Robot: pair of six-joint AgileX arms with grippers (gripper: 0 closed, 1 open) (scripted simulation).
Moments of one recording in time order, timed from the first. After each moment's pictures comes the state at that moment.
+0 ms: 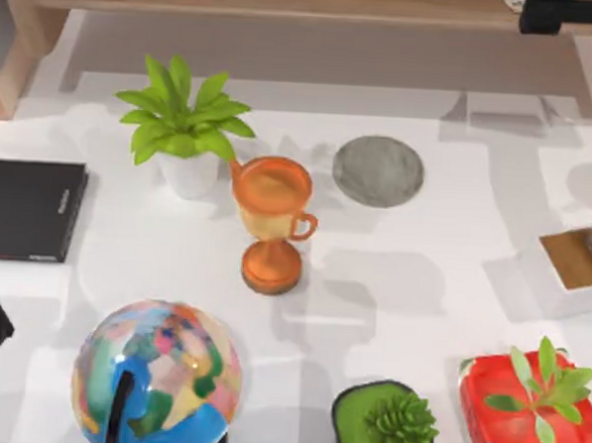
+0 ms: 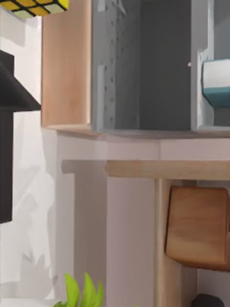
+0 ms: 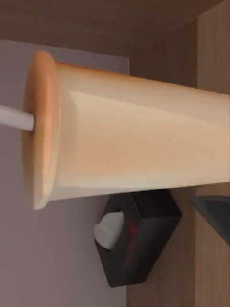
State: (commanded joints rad) left arm 0.00 0.00 0.00 0.00 0.00 0.00; right arm 0.26 1.65 0.93 0.71 0.28 0.00
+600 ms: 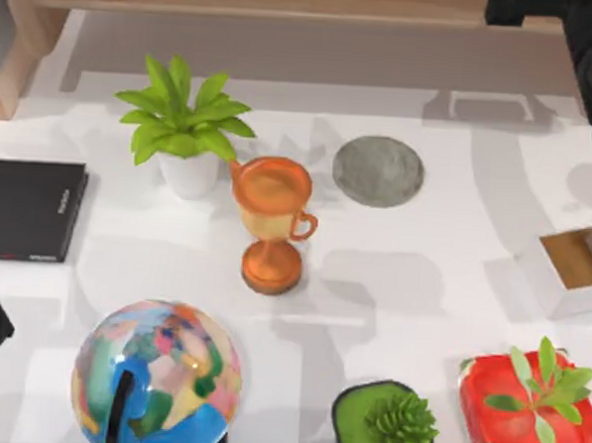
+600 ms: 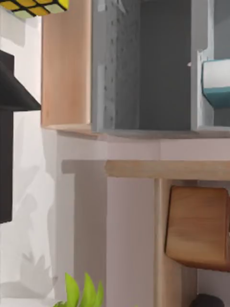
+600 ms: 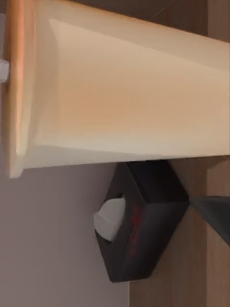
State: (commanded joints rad) left arm 0.00 0.00 0.00 0.00 0.00 0.00; right arm 0.28 1.81 1.03 0.78 0.31 0.00
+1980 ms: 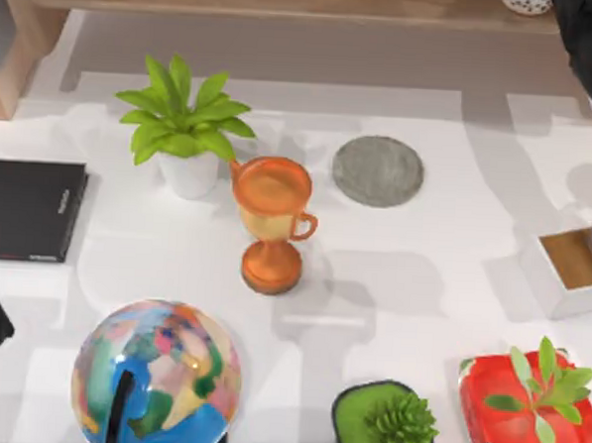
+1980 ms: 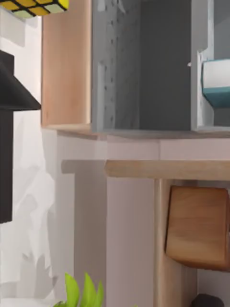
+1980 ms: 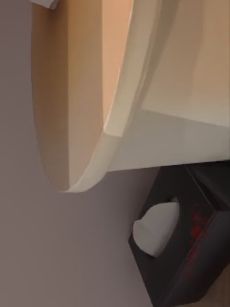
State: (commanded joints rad) left arm 0.00 0.00 0.00 0.00 0.00 0.00; right arm 0.23 2.07 1.41 0.67 0.26 0.00
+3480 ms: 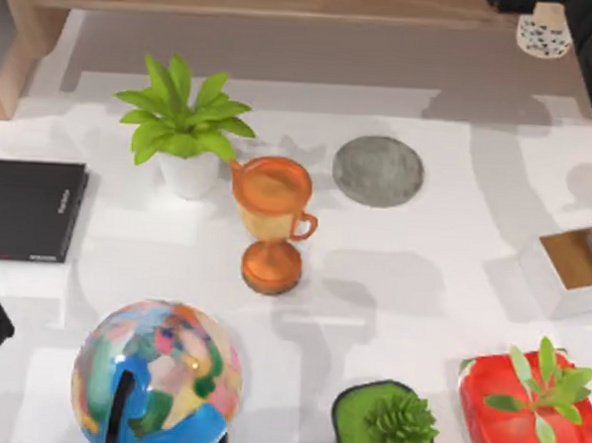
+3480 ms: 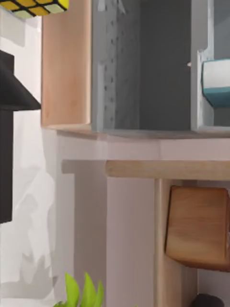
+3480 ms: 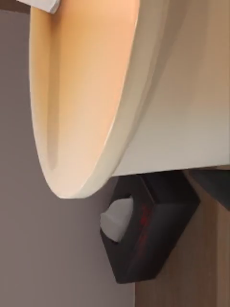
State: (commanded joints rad) left arm 0.00 0.00 0.00 0.00 0.00 0.00; right arm 0.28 1.81 1.08 0.73 0.31 0.00
